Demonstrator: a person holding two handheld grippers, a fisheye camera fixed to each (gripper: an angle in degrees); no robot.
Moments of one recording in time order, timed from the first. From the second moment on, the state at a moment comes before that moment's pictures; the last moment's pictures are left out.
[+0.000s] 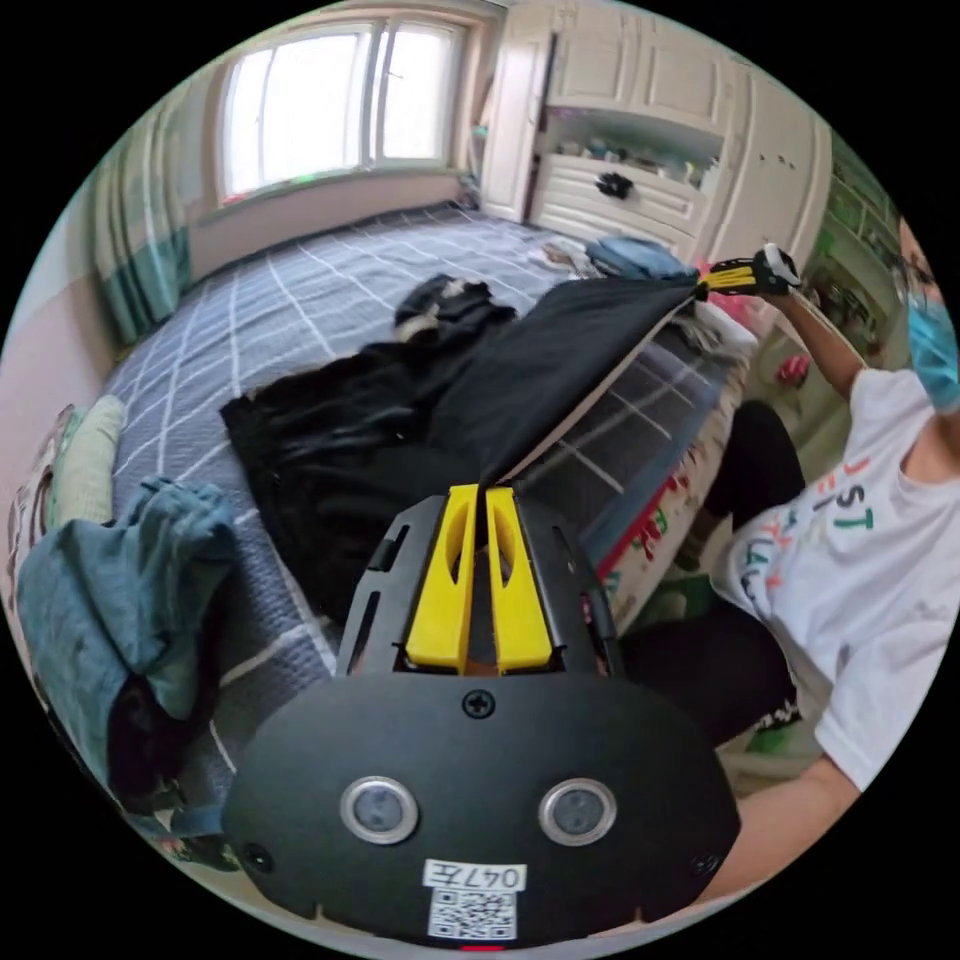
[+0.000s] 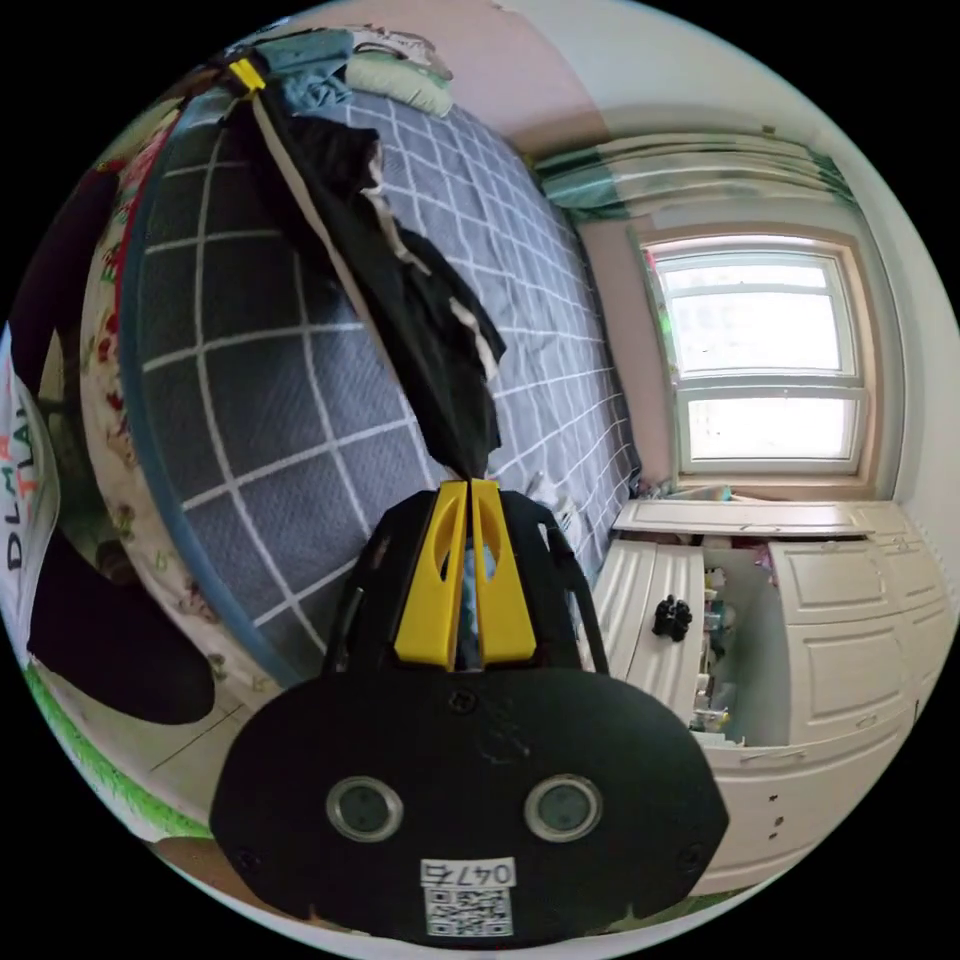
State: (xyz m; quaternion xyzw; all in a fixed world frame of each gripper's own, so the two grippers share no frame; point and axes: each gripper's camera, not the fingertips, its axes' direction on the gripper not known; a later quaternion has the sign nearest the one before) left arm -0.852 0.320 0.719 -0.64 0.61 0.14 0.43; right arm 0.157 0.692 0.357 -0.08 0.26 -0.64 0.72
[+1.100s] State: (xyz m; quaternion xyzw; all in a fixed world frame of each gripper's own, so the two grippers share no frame) left arm -1.045 0.395 0.738 -0.74 0.42 -0.06 0.53; right arm 0.103 0.722 0.441 -0.14 0.09 -0.62 0.77
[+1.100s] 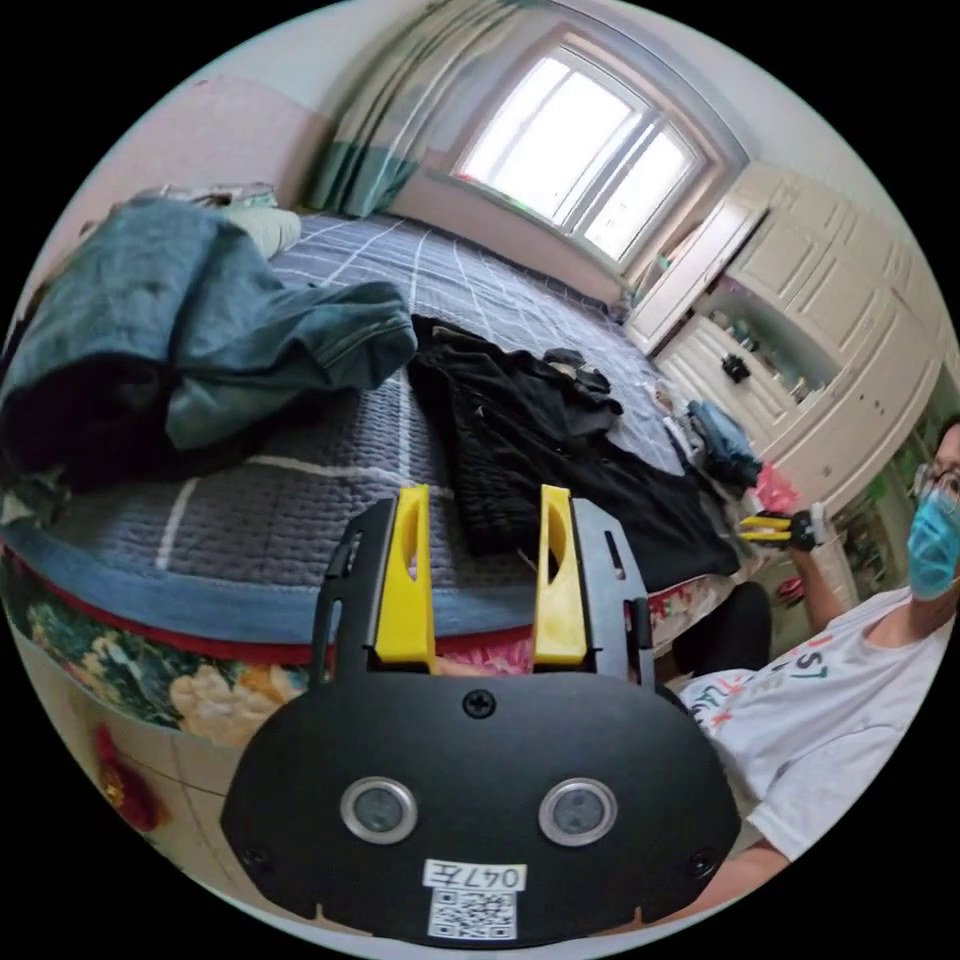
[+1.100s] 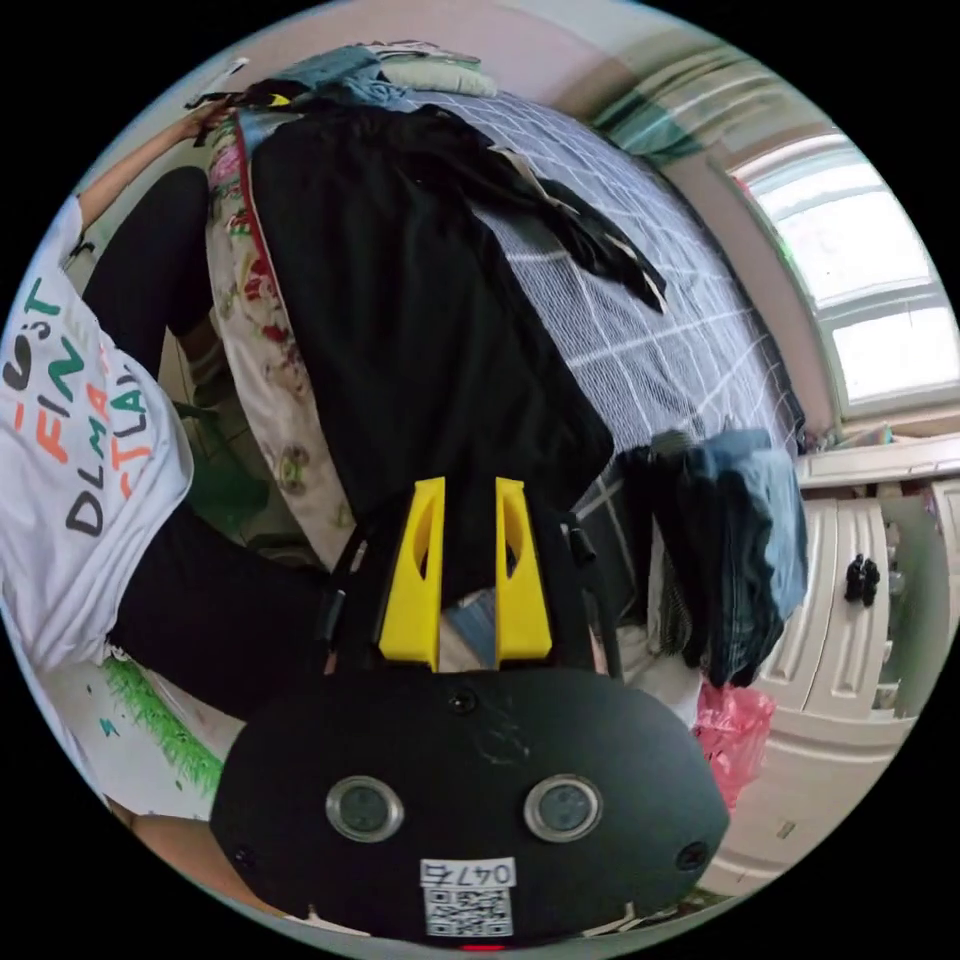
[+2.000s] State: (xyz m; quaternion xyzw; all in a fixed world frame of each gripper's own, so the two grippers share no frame) left arm -1.044 0.403 0.688 -0.78 0.32 -0.06 0.53; right arm -0.310 0.554 0.603 -0.01 -0.23 -0.67 0.70
